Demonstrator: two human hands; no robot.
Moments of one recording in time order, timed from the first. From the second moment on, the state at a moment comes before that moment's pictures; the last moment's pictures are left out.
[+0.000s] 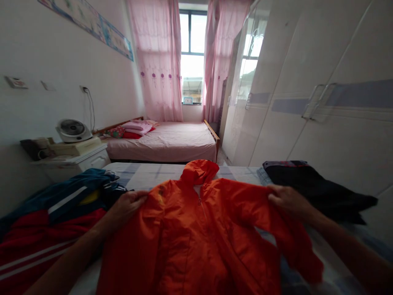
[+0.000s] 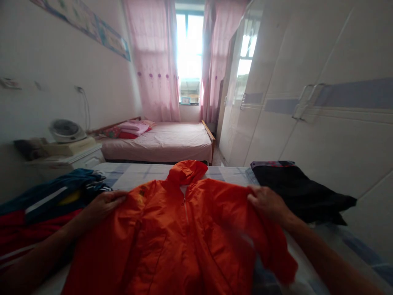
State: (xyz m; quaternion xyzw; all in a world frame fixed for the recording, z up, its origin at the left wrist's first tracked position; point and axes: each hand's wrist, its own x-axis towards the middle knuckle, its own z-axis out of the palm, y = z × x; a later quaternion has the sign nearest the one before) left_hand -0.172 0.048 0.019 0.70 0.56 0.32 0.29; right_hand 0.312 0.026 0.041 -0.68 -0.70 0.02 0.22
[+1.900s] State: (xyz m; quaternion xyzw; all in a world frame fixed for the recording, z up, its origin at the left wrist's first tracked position) left_hand -0.214 -0.095 -0.020 0.64 0.71 0.26 0.17; right_hand 0.332 -0.132 -0.041 -0.69 -0.65 0.23 0.23
